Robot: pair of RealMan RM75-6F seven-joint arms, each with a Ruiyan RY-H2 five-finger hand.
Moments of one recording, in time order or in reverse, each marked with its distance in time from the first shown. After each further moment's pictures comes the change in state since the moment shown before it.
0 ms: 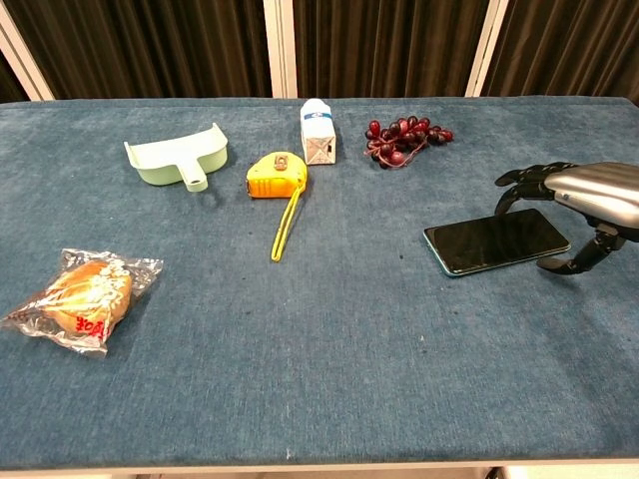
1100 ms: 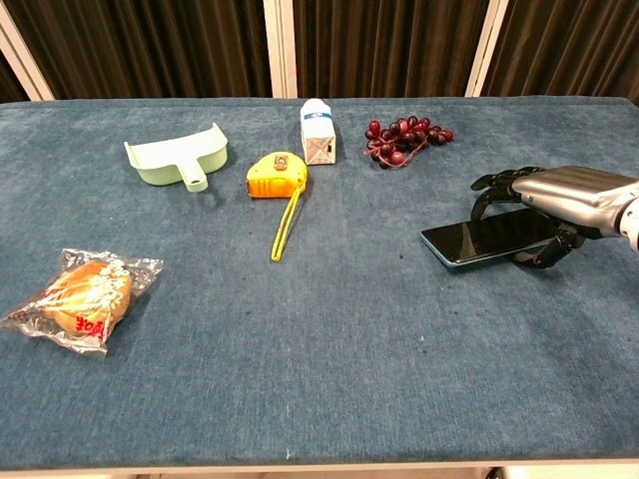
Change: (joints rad) left arm -0.011 -0.002 -0.005 0.007 -0.010 -0.015 0.006; right arm 0.076 -0.043 0.000 0.054 0.060 -0.081 -0.006
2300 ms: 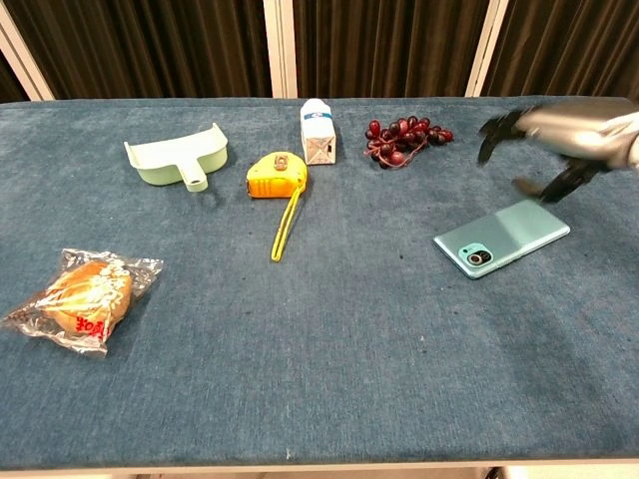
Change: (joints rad) left arm -0.018 -0.016 -0.007 0.042 0.001 -0.016 -0.038; right arm 0.040 0.141 0.047 -0.218 0.171 0.116 -0.197
